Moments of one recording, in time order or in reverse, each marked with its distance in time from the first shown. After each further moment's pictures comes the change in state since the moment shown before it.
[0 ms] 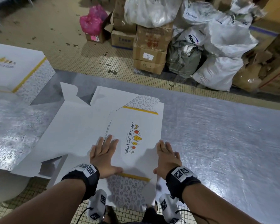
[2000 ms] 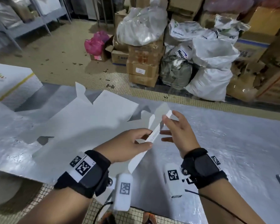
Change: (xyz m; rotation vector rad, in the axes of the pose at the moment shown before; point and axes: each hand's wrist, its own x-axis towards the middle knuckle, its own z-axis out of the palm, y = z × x) left_hand -0.071 0.318 -0.091 -0.627 -0.034 0.365; right_hand -0.090 0.184 -0.134 1.433 0.433 -0.330
